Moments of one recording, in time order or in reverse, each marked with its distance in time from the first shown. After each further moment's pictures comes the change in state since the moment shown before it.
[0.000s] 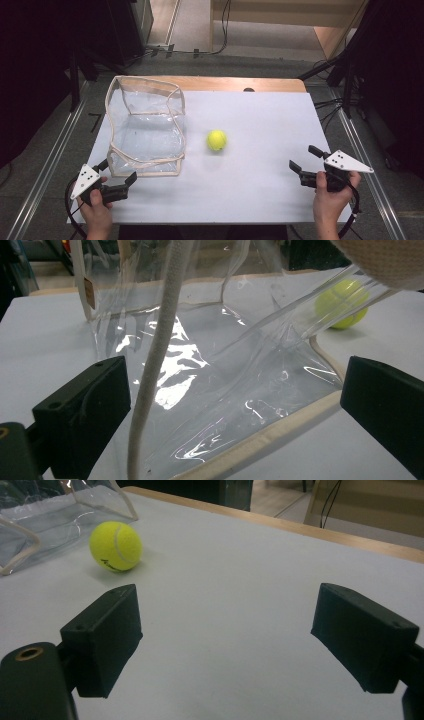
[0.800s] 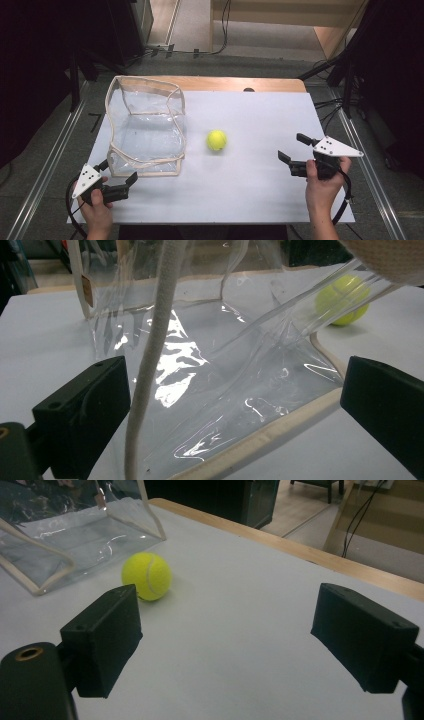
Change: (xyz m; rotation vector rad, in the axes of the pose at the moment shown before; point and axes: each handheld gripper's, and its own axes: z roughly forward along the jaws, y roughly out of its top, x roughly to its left) left arm -0.001 0.000 0.001 0.011 0.001 0.005; right arm 0.017 0.045 0.018 -0.006 0.080 -0.059
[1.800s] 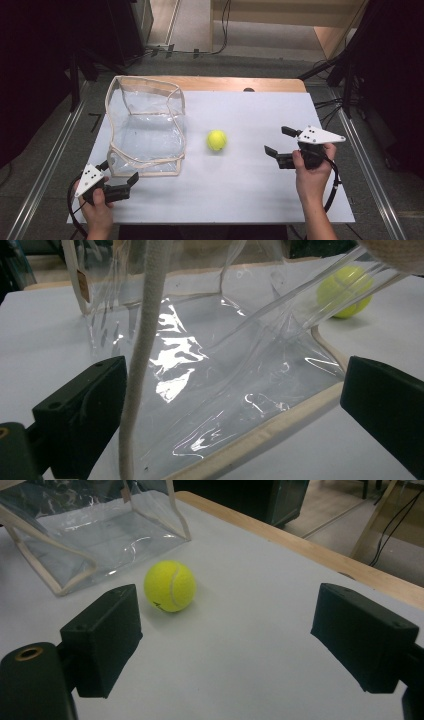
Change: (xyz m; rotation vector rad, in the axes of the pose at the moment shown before) left arm -0.001 0.000 0.003 0.028 0.001 0.015; right arm 0.008 0.026 0.030 0.050 0.094 -0.053
